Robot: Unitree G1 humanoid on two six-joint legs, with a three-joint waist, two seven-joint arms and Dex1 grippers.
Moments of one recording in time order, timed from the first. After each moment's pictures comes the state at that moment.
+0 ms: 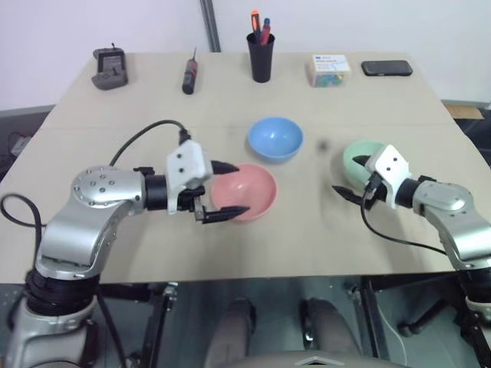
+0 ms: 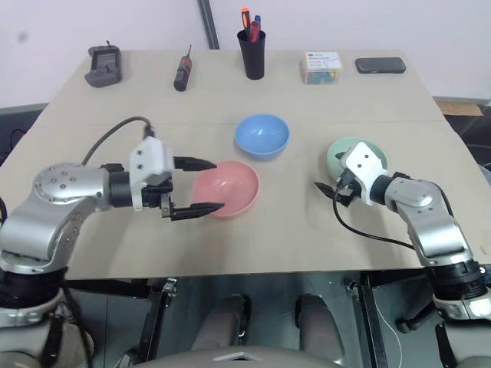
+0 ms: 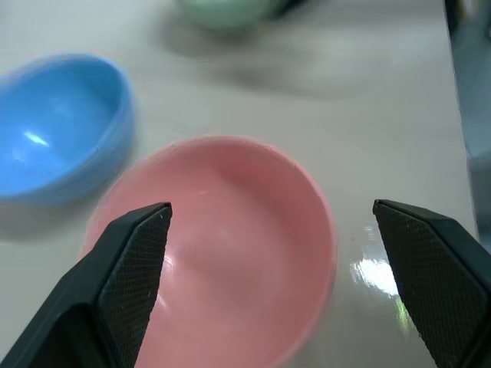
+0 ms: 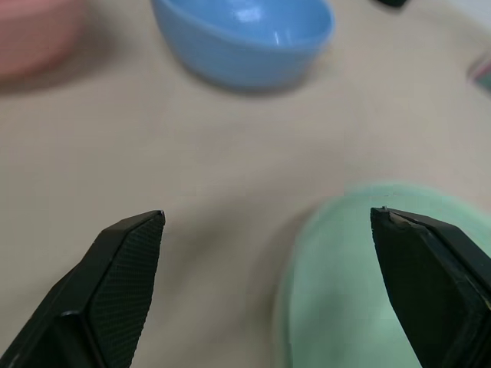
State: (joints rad) left arm -0.29 0.76 0.16 -0.46 -0.48 0.63 -1.13; right arm -0.40 -0.67 0.10 -0.09 0.17 0.46 0.73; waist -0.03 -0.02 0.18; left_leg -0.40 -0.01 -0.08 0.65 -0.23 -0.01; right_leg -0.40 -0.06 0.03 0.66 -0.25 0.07
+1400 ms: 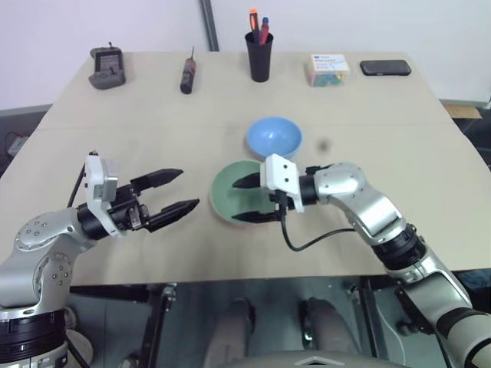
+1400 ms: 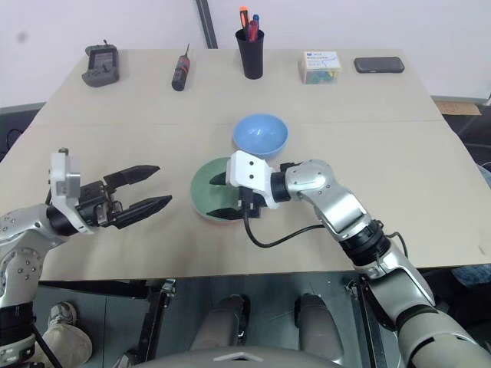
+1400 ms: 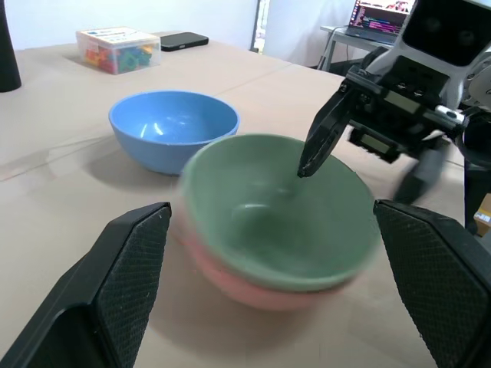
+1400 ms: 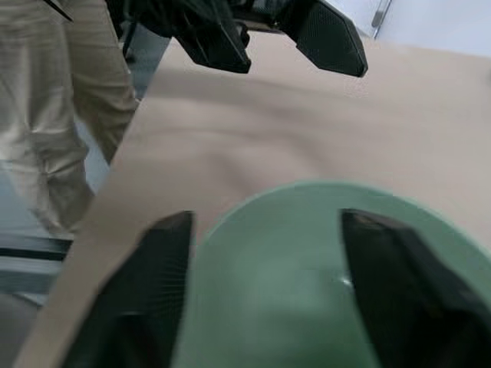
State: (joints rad) left arm -0.05 0.76 0.43 -0.23 -0.71 0.45 -1.14; right arm -0.70 -0.32 0.40 -0.12 0.25 0.39 1.01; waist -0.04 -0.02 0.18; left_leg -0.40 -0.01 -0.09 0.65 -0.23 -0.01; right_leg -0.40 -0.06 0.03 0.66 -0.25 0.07
